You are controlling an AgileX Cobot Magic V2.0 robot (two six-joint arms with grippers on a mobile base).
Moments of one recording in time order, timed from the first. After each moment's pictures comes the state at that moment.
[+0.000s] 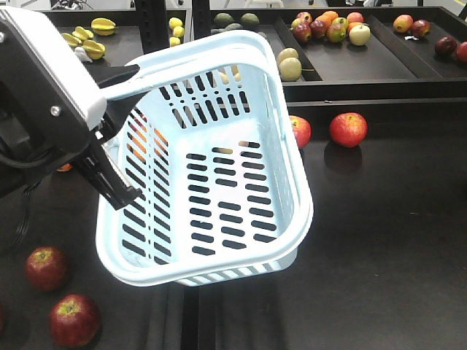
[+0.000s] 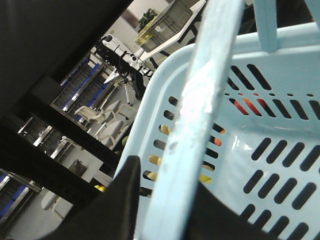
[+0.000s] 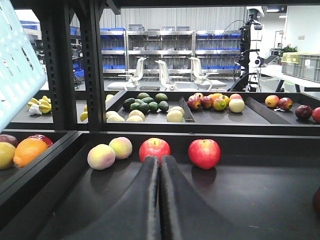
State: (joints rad) left arm -0.67 1.07 -0.91 -1.26 -0.09 2.02; right arm 0.10 -0.01 0.03 -0.07 -0.01 0.07
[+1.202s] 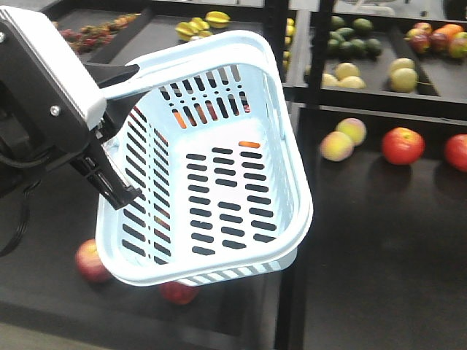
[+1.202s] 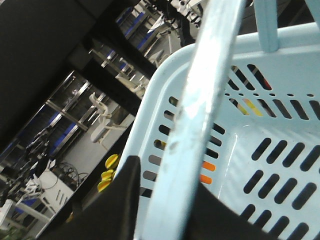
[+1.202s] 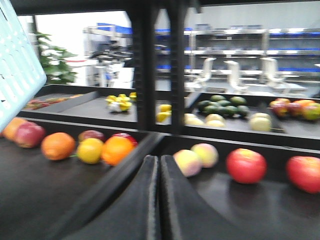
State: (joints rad) left arm -0.67 1.07 -0.91 -1.26 -0.09 2.02; right arm 0.10 -0.01 0.03 -0.07 -0.01 0.07
